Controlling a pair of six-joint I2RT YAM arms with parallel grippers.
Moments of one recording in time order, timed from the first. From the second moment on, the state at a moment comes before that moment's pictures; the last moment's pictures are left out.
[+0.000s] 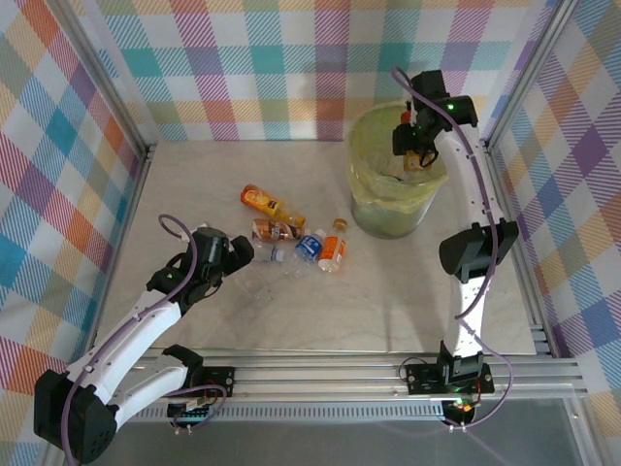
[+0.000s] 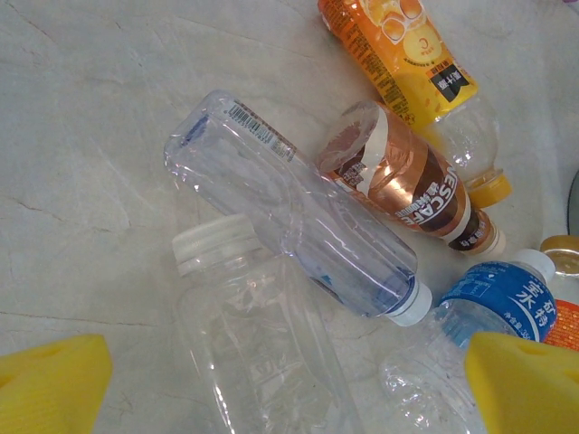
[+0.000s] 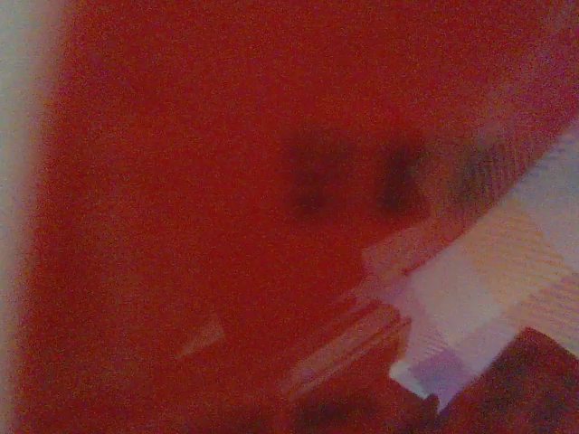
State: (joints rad) left arm -0.42 0.93 0.67 -0.55 -0.22 -0.83; right arm 0.21 2.12 2.47 -1.37 0.19 0.09
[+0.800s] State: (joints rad) left arm -0.41 0.94 0.67 -0.54 -0.21 -0.83; right arm 0.20 2.12 2.50 -1.39 0.21 0.09
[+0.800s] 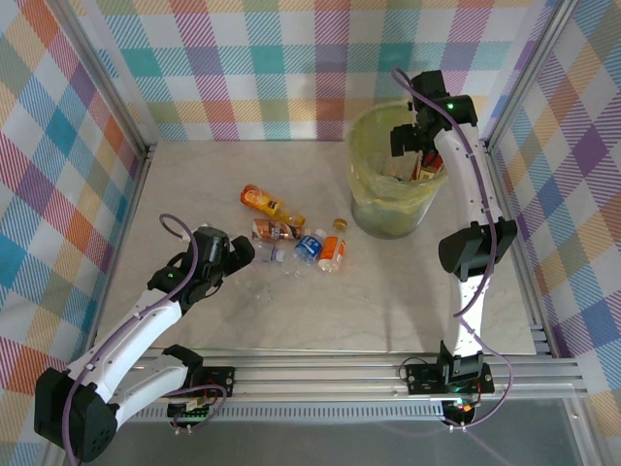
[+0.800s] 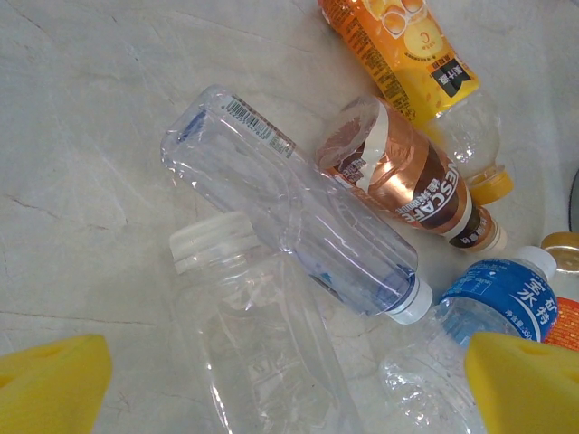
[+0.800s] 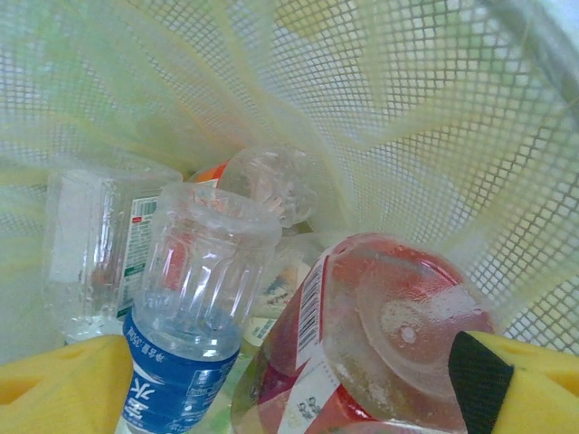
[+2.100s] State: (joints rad) left arm -0.41 1.13 0.69 -0.55 -0.13 -0.87; right arm 0.44 1.43 1.78 -1.26 0.18 0.36
